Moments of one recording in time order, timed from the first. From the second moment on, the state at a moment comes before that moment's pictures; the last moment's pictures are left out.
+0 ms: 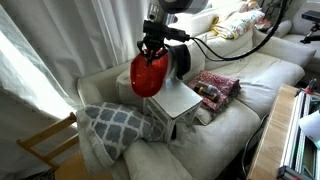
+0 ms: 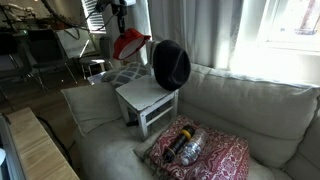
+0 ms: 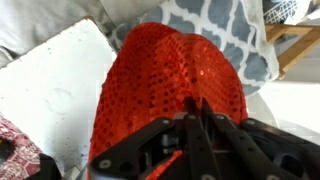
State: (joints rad) arm 0.18 0.37 0.15 -1.88 0.27 2.47 0.81
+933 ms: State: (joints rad) arm 0.04 0.33 0.08 -2.14 0.61 2.22 0.63
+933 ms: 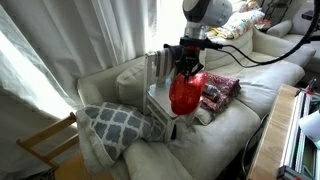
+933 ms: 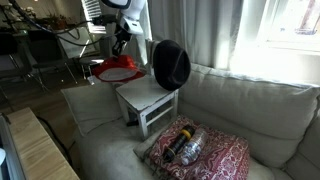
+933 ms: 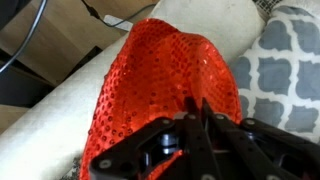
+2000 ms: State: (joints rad) arm 0.12 0.49 0.06 -2.18 0.82 2.67 0.54
